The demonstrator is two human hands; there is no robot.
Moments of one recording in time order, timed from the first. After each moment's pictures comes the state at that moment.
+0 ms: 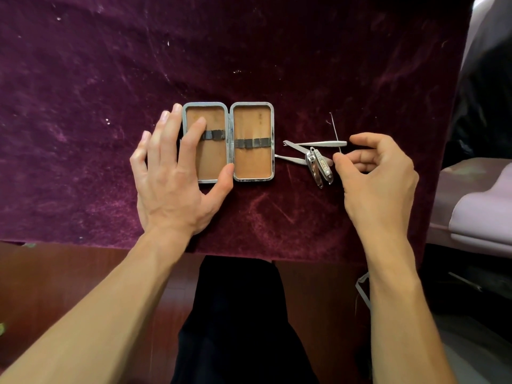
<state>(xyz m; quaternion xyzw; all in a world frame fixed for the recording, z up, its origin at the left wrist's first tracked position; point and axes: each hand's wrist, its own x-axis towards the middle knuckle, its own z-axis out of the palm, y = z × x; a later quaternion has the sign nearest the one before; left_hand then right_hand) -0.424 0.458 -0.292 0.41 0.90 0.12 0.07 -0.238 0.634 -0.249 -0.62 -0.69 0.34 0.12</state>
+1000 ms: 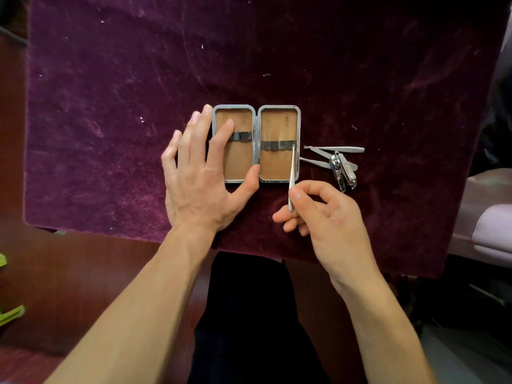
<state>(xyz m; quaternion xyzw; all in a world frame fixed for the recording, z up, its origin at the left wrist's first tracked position) -0.424 0.459 -0.291 0.40 0.91 0.11 0.06 -0.256 0.561 -0.239 -0.53 -0.50 0.68 0.03</state>
